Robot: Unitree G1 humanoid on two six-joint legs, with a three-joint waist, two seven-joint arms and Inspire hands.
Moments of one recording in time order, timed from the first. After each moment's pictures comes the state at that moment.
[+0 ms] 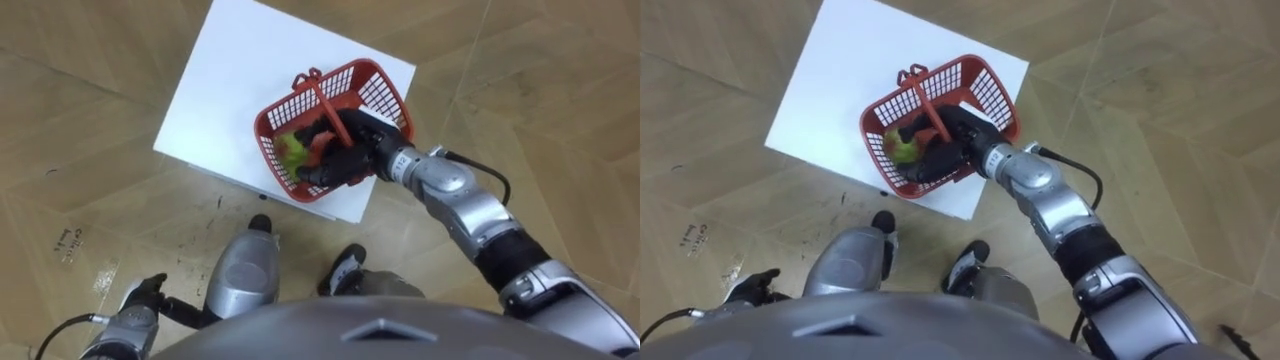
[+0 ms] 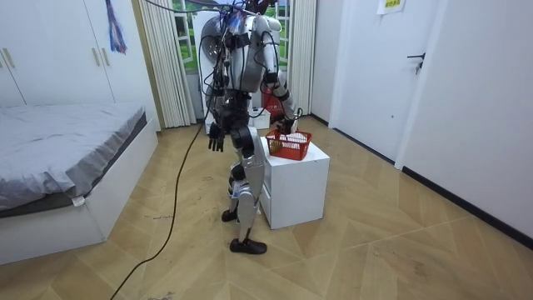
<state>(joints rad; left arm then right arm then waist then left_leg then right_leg) 0.12 0.30 -0.08 1.17 0.17 0.09 0.07 -0.18 -0.22 0.49 0.53 0.22 0.06 0.23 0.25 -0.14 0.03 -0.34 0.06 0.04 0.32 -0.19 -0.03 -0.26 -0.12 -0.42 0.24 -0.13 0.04</state>
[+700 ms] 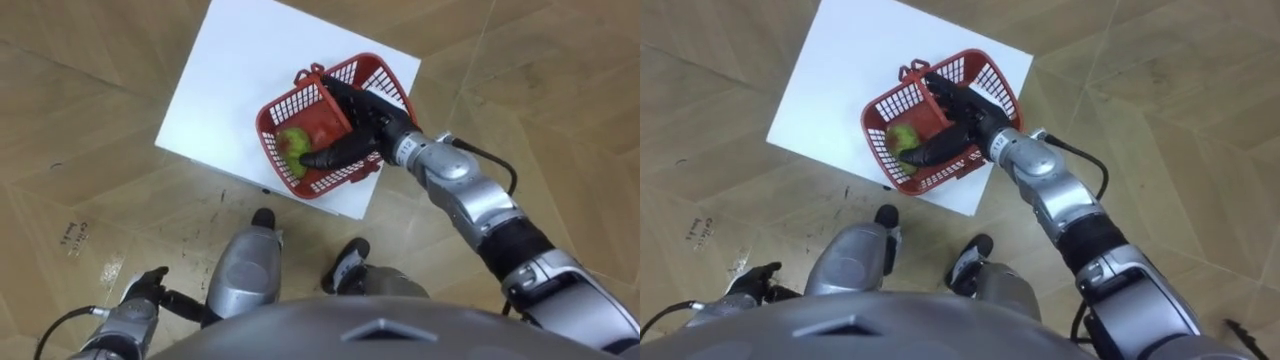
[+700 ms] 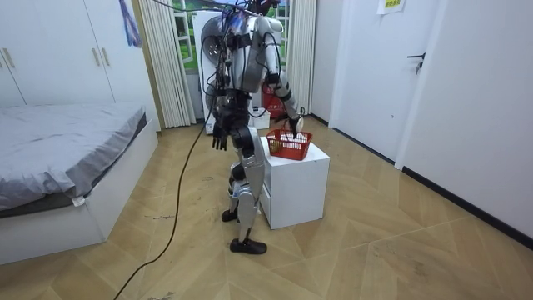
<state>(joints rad) 0.08 0.30 -0.08 1.16 0.17 0.09 0.09 -0.17 -0.25 0.47 0.45 0.22 0.06 0.15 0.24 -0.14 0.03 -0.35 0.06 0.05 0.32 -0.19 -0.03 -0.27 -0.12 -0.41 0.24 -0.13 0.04</state>
